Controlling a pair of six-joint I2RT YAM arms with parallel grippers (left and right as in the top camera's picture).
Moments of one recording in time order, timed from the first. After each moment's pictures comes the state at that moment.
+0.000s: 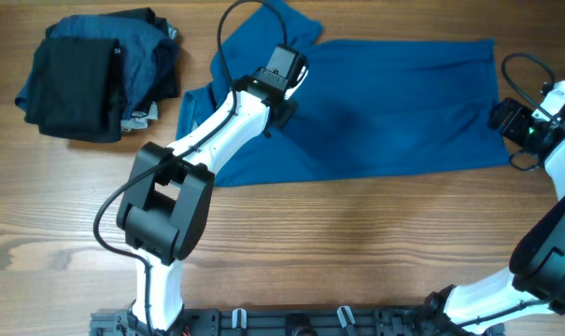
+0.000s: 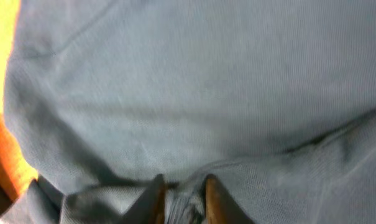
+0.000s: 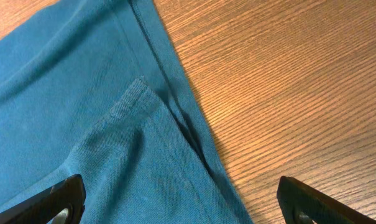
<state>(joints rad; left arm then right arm) -0.52 2.09 1.57 -0.58 -0.27 0.17 -0.58 1.79 1.10 -0.25 -0.25 0.02</state>
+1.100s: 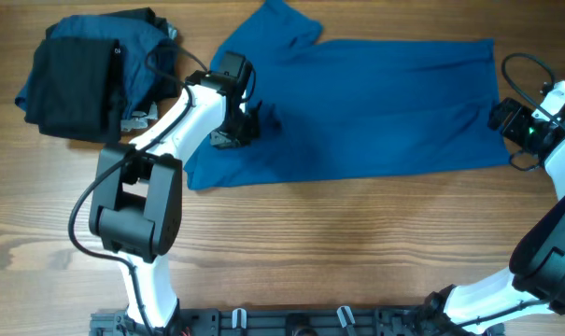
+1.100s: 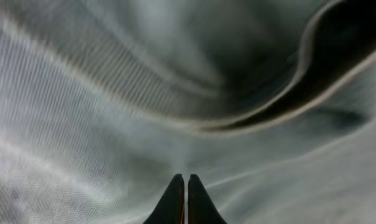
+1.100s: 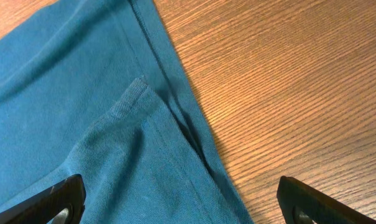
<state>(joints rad) -0.33 2.05 1.47 -0.86 0.13 -0.44 -0.58 1.79 1.10 -0.25 -0.25 0.02</state>
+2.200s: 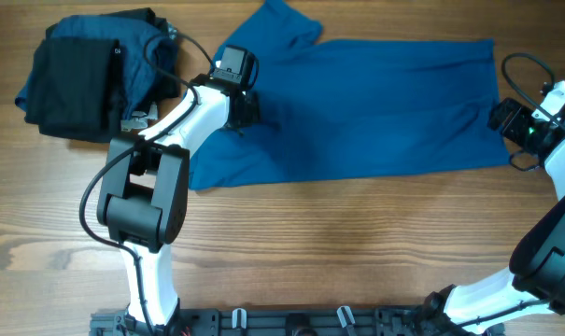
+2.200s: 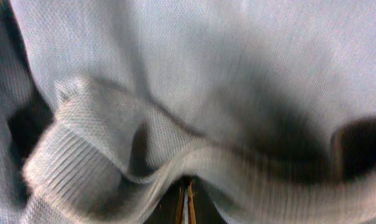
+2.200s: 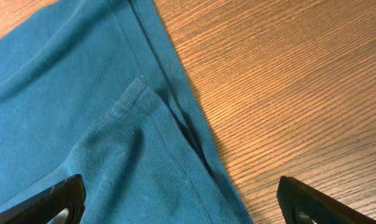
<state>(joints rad) -0.32 2.11 1.47 -0.57 -0.03 -0.44 -0.58 1.79 1.10 -0.25 -0.25 0.02</state>
